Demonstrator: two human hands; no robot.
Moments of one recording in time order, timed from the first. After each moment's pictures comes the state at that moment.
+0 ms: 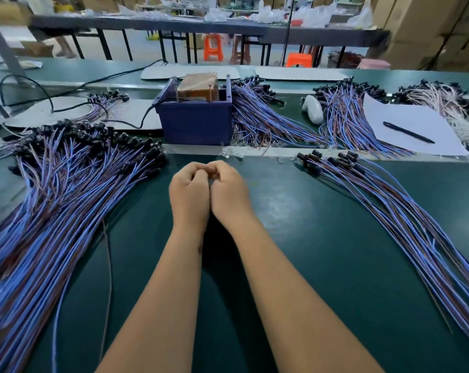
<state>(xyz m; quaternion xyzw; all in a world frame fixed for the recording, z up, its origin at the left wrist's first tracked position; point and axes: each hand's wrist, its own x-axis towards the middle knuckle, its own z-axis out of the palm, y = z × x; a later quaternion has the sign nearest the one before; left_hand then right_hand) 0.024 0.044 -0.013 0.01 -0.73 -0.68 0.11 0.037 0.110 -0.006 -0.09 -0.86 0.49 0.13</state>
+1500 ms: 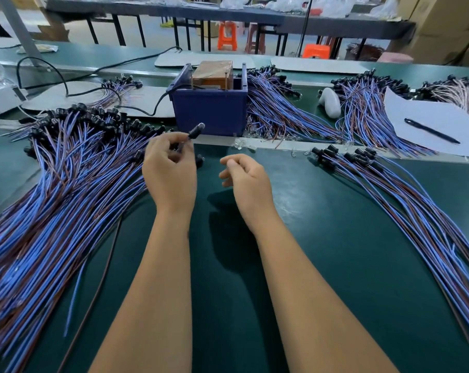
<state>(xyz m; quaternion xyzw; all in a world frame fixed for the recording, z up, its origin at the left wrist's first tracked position) 0.012 0.008 -0.005 0.01 -0.76 -0.57 0.32 0.045 0.119 -0.012 -0.08 -0.75 0.64 0.14</state>
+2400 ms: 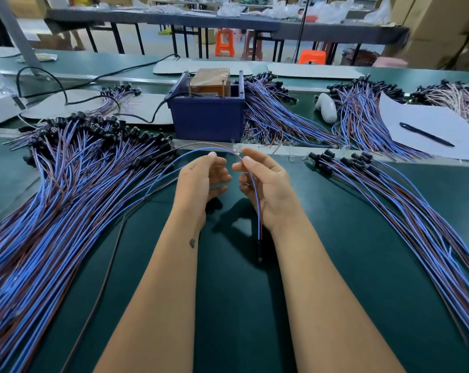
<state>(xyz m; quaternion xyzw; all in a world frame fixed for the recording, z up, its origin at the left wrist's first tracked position) 0.016 0.031 -0.003 0.01 -0.62 -0.78 -0.05 0.047 0.150 0.000 -0.05 -0.52 0.85 0.07</state>
